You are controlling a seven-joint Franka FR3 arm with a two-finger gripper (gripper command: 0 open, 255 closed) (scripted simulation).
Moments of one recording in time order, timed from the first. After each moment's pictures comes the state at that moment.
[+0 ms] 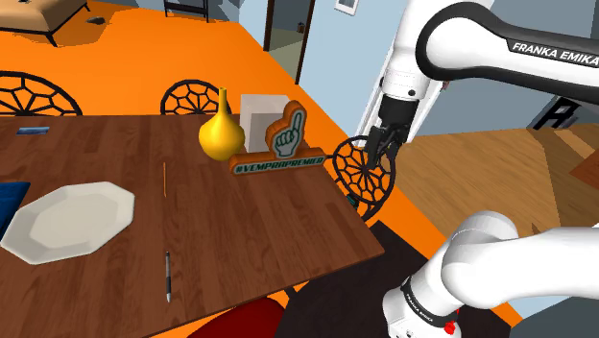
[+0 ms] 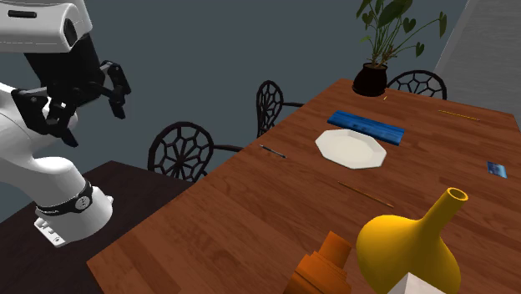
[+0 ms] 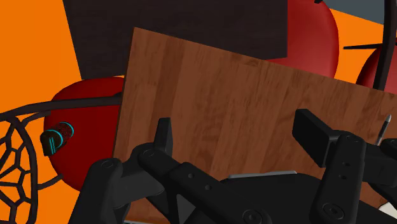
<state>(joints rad) 0.02 -0.75 -0.01 -2.42 0.04 1.48 0.06</state>
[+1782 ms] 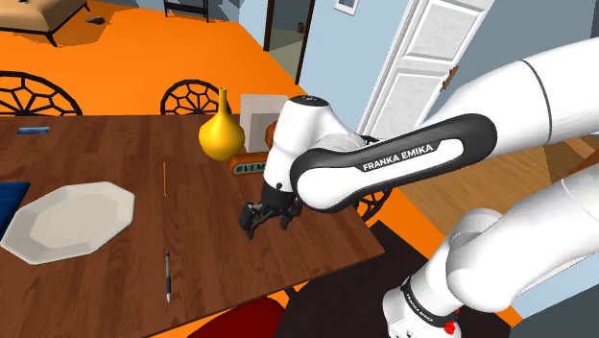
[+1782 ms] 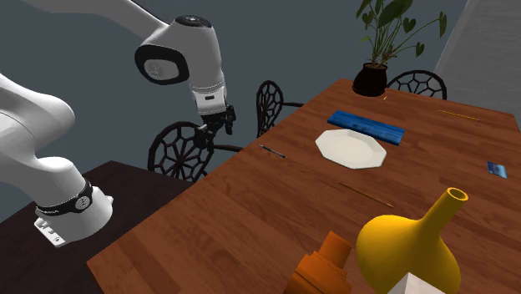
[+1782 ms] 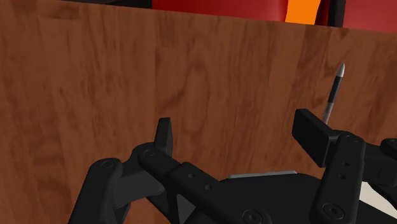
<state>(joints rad) 0.14 -0.25 0.45 -2.52 0.32 2.34 0.58</state>
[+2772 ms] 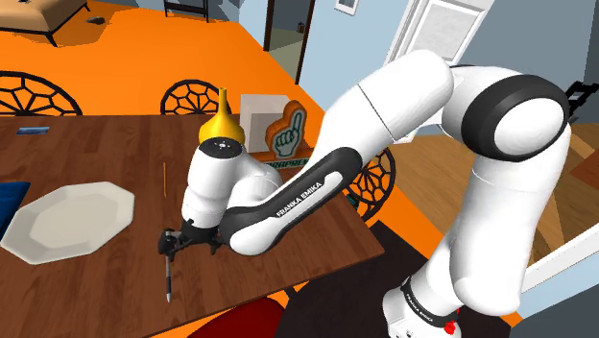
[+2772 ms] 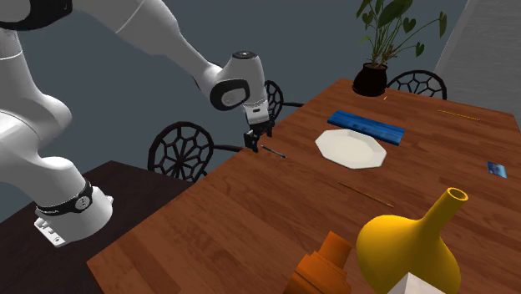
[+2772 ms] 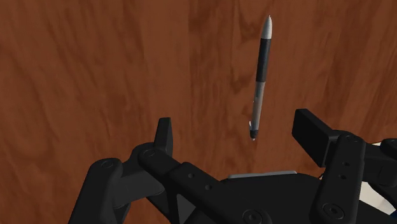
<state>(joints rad) 0.28 0.35 0.45 -2.14 -0.16 2.65 1.14</state>
